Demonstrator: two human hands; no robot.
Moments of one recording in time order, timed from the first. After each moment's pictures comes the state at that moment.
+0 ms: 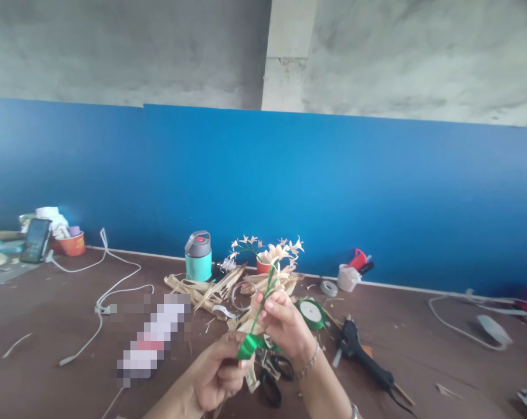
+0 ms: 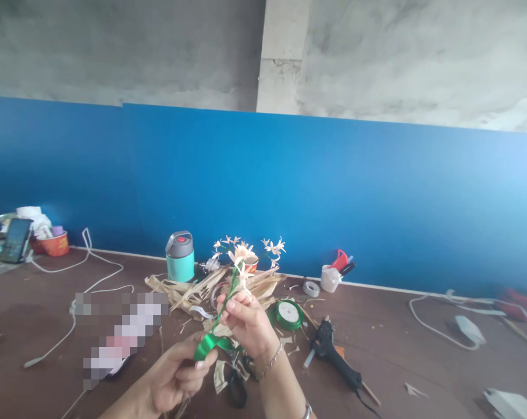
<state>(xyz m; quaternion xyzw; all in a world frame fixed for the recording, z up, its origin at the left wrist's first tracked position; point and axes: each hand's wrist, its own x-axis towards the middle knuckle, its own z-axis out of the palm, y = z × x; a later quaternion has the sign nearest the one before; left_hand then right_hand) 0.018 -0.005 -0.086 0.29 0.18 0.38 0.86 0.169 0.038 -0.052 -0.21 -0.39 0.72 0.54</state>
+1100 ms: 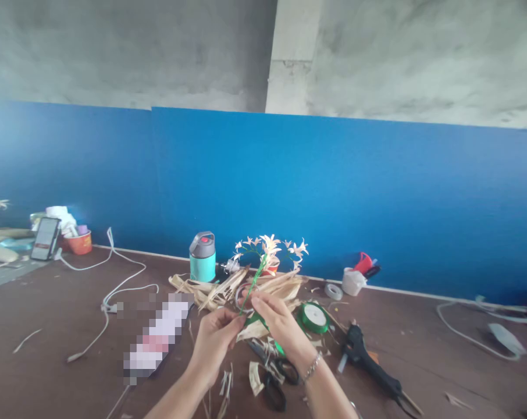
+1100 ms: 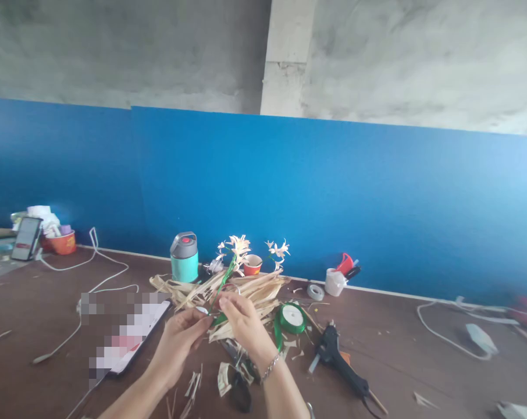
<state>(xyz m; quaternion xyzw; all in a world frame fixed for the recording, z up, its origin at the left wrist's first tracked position) 0.019 0.008 -0.079 0.45 0.50 0.57 0.47 0.160 0.038 -0.049 -0.38 -0.62 0.49 0.47</state>
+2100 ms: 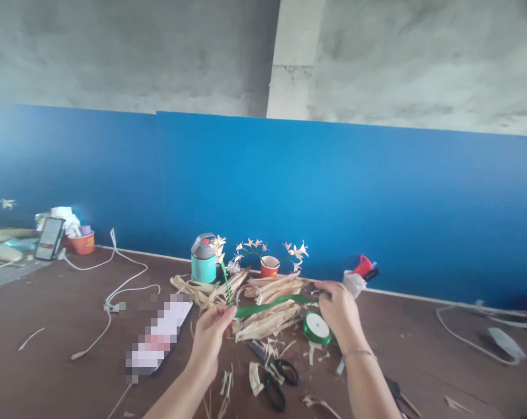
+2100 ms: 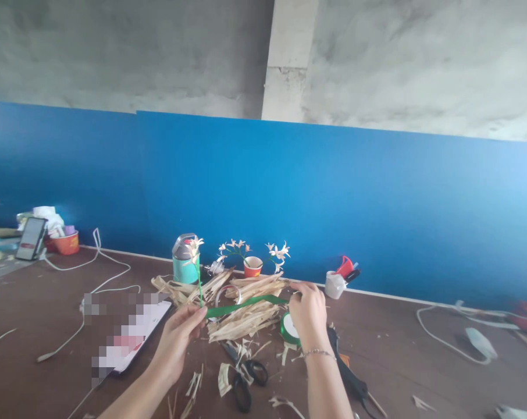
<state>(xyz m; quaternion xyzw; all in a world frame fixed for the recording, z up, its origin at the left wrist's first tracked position) 0.015 0.015 -0.090 0.35 0.48 0.65 0.48 0.260 0.057 -0.030 -0.70 -0.59 0.00 0.39</state>
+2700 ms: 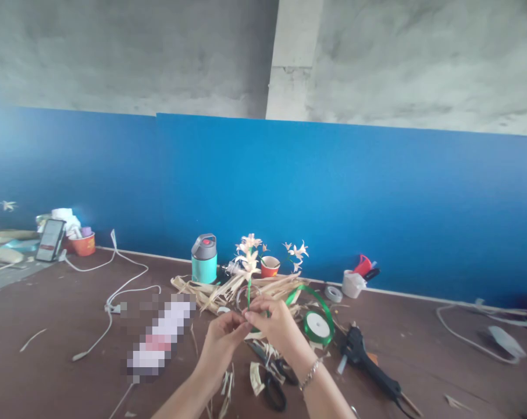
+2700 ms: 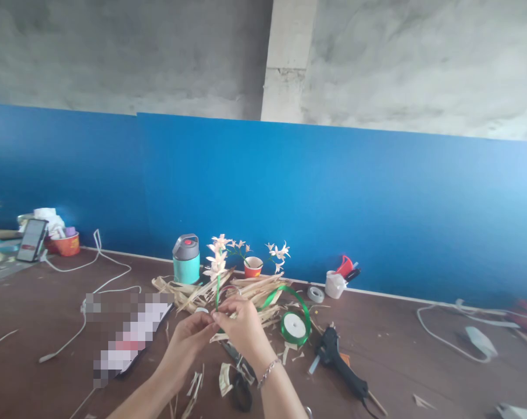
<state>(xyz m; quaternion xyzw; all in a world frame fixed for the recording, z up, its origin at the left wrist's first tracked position) 0.026 0.004 -0.081 0.44 0.44 0.59 0.51 0.152 0.033 -0.045 -0.44 -0.71 0.35 0.43</state>
